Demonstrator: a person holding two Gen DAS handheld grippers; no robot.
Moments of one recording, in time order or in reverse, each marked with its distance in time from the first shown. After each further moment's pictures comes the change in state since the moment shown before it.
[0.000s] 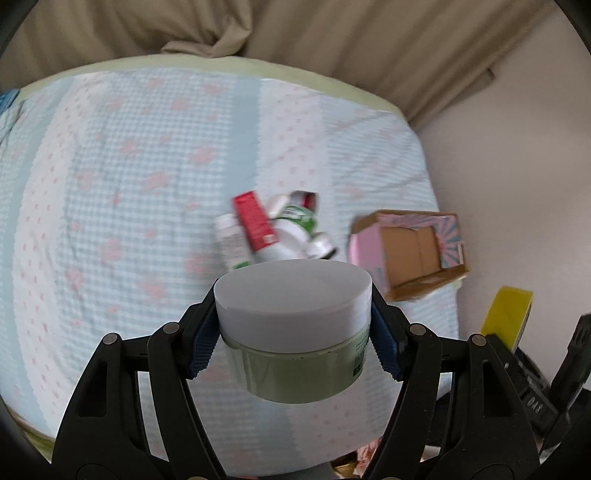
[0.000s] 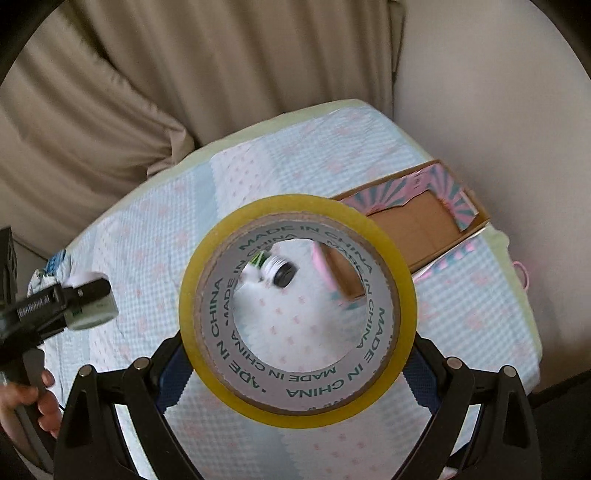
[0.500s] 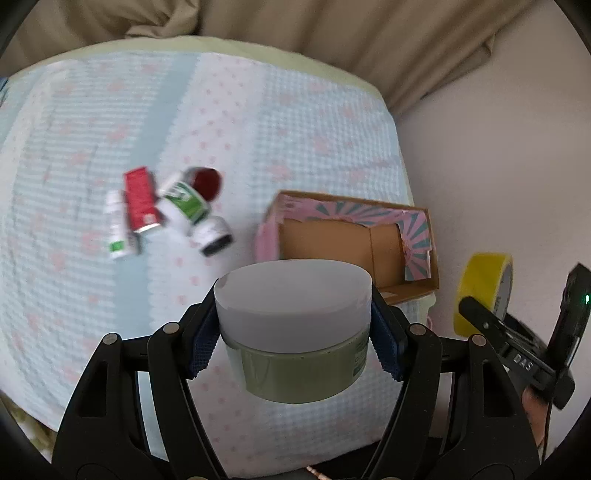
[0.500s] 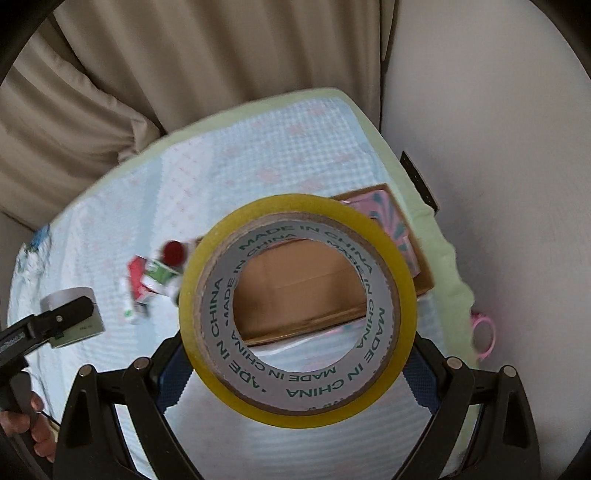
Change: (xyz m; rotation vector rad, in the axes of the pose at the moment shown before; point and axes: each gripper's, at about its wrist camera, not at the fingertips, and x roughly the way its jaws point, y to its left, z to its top) left arm 0.111 -0.186 -0.011 -0.068 0.035 0.032; right arm 0.064 -0.178 0.112 -0.148 0.137 0.008
